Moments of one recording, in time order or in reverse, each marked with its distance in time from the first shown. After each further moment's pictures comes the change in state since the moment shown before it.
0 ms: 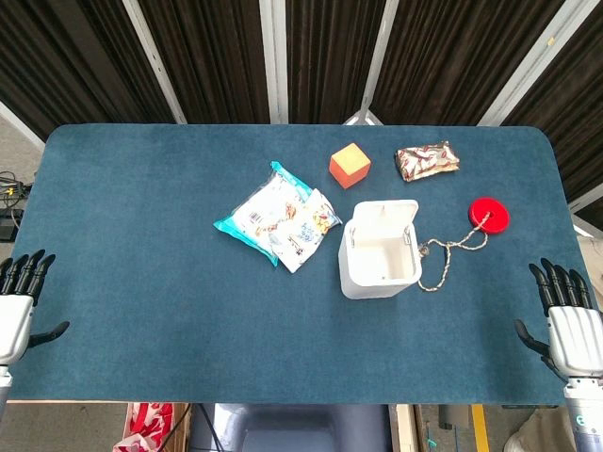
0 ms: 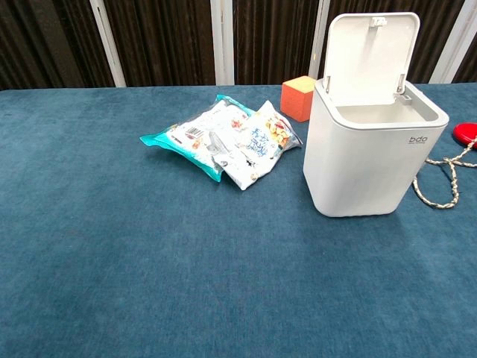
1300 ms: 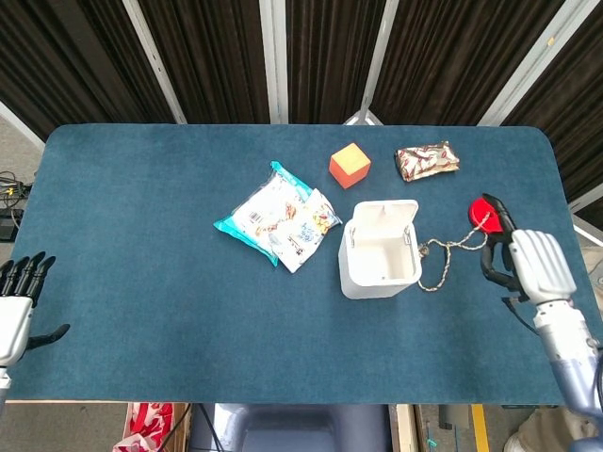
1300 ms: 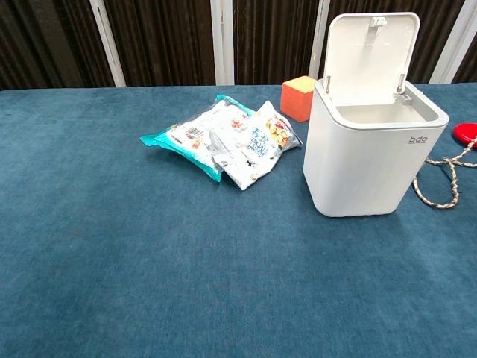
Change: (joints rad) left arm 0.002 0.022 0.007 -0.021 -0.007 -0.018 -0.033; right arm 0.294 0.327 0.242 -0.465 0.341 -0.388 0.054
